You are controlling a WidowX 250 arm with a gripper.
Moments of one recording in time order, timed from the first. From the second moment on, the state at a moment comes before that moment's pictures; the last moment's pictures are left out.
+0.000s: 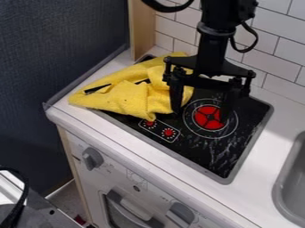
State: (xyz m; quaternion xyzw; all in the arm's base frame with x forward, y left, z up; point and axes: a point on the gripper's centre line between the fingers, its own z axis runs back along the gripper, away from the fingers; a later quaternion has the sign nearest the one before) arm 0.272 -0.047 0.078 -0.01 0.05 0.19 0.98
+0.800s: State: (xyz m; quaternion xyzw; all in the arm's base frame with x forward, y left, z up) arm 0.309 0.054 0.065 0.01 0.02 0.26 0.96
